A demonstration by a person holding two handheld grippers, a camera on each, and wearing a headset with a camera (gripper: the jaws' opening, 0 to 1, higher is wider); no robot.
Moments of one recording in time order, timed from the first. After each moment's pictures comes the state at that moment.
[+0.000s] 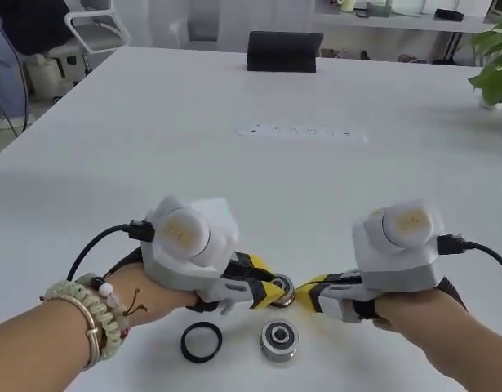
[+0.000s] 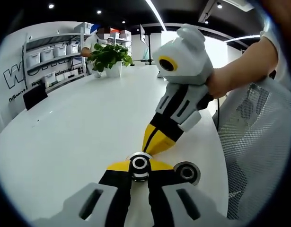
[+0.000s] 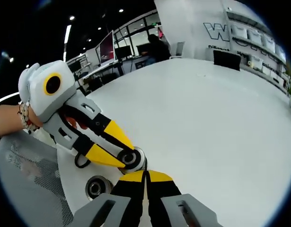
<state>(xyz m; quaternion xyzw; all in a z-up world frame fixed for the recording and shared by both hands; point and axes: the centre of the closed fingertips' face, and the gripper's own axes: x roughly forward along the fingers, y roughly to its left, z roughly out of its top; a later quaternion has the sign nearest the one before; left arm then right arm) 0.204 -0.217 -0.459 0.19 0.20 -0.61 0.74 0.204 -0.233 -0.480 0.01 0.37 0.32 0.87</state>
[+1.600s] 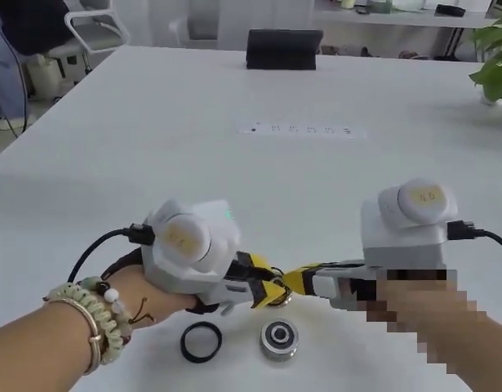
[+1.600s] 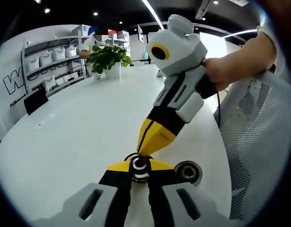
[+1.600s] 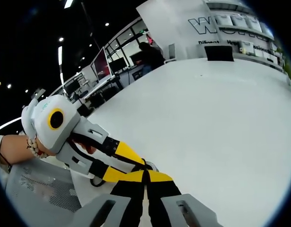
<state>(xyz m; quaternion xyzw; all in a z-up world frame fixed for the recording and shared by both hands) 0.204 -0.217 -0.459 0.21 0.19 -0.61 0.74 0.206 -0.218 -0.458 0.09 0.36 0.32 0.87</state>
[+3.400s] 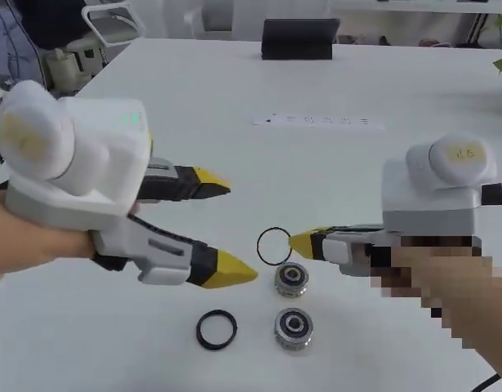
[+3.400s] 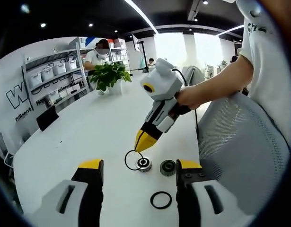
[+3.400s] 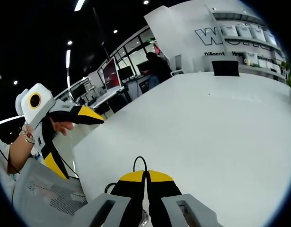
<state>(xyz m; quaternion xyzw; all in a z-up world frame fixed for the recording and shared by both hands) 0.181 -0.142 -0.347 0.23 0.14 -0.61 0.75 0.211 -0.199 -0.407 0.08 0.31 0.35 0.88</state>
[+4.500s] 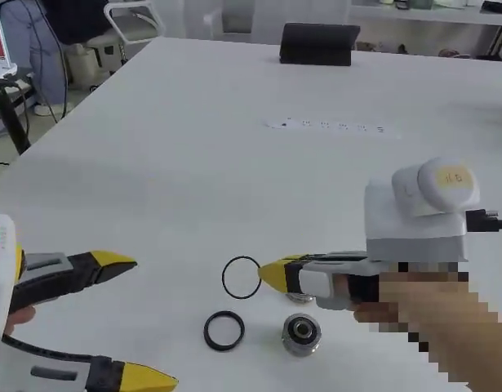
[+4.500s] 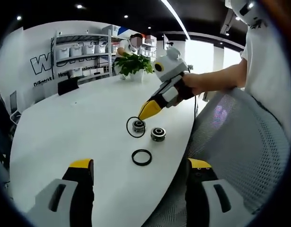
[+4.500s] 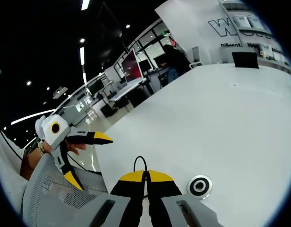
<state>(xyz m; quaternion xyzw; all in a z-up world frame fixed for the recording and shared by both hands) 0.132 -0.058 -0.404 0.14 0.22 -0.53 0.81 0.176 -0.146 -0.409 0.11 0.33 0.43 0.83</state>
